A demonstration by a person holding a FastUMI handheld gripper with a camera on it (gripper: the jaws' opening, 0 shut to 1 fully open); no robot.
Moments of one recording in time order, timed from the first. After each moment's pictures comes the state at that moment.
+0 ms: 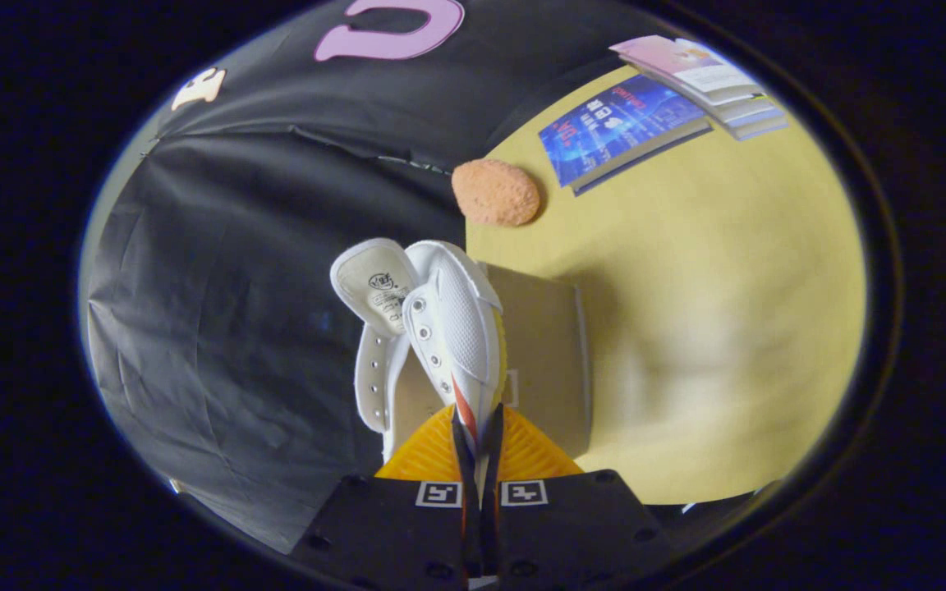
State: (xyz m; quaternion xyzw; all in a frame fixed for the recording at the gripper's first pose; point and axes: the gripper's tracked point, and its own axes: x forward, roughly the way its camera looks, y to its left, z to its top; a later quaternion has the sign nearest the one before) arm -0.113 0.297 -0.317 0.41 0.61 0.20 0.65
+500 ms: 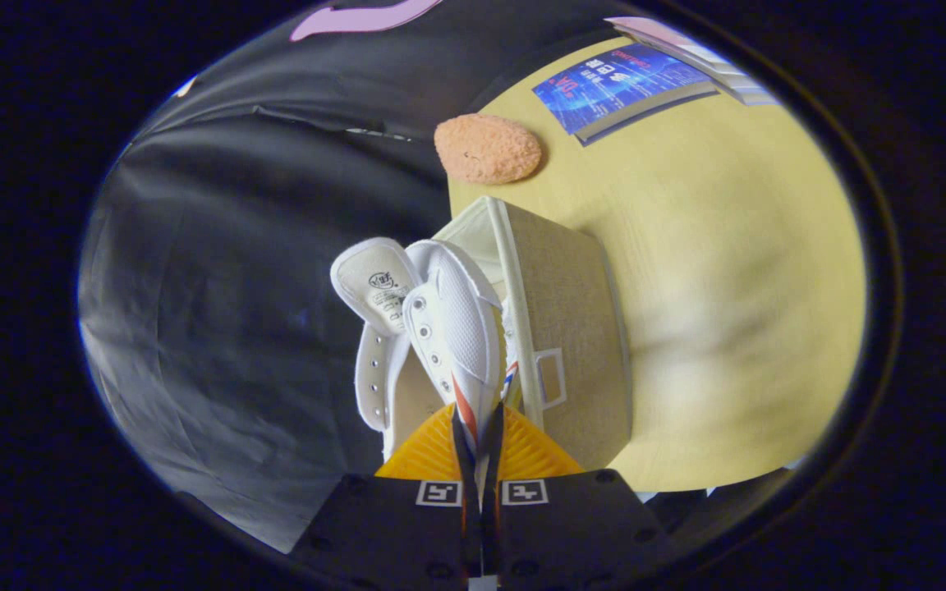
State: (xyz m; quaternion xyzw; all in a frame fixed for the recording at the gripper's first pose) arm -0.124 0.353 -0.349 0.39 0.65 0.14 0.64
